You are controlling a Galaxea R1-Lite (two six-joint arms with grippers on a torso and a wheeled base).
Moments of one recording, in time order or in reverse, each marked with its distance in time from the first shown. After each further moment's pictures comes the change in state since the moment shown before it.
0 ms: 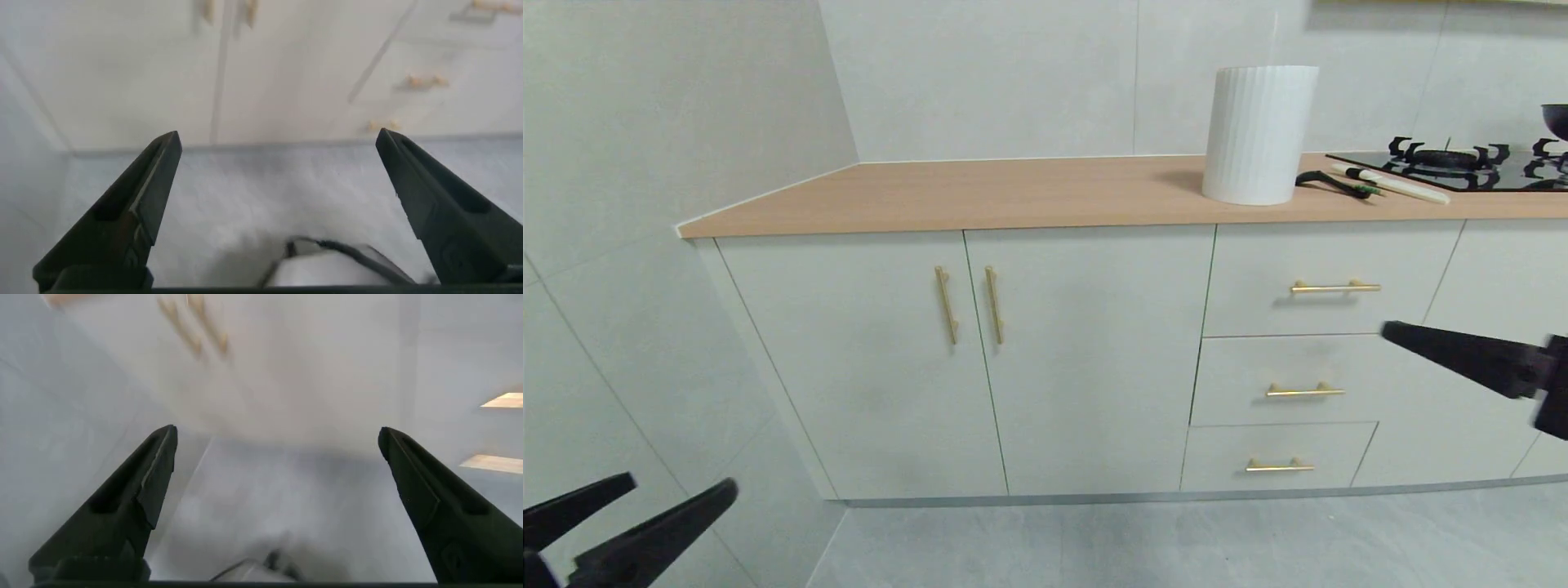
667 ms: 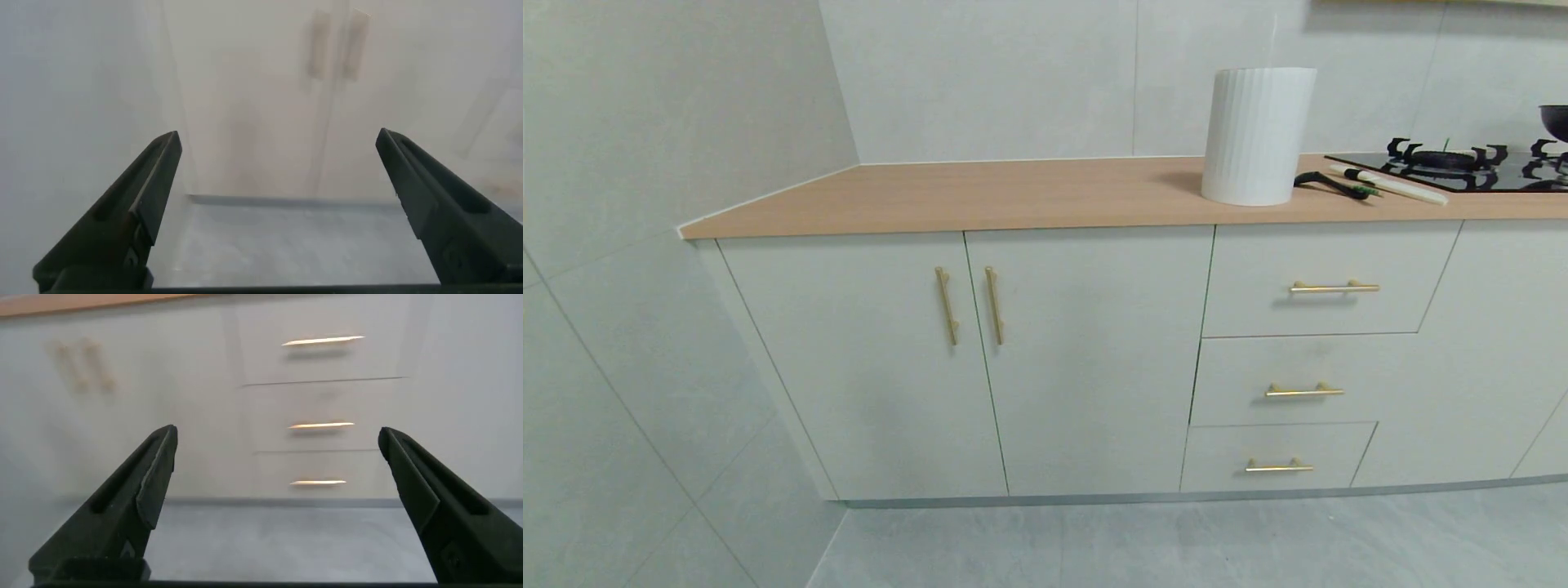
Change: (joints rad) left arm 0.262 -0.582 0.112 0.178 0.067 0.249; right arm -0.373 -0.875 0.197 0.496 -0.073 -0.270
